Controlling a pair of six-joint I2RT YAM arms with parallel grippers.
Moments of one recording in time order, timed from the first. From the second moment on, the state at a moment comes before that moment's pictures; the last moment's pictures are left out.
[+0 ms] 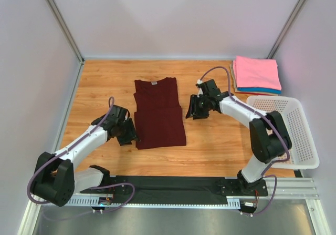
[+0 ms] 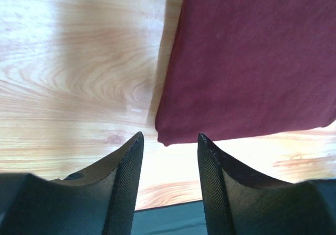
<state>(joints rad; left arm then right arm) -0.37 1.18 0.64 -0.61 0.12 -0.73 0.44 1.71 1.13 -0.44 -0.29 0.49</state>
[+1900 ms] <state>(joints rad) -0.32 1.12 0.45 -0.49 0.26 -0.77 0.63 1.55 0.72 -0.27 -0.34 0.61</state>
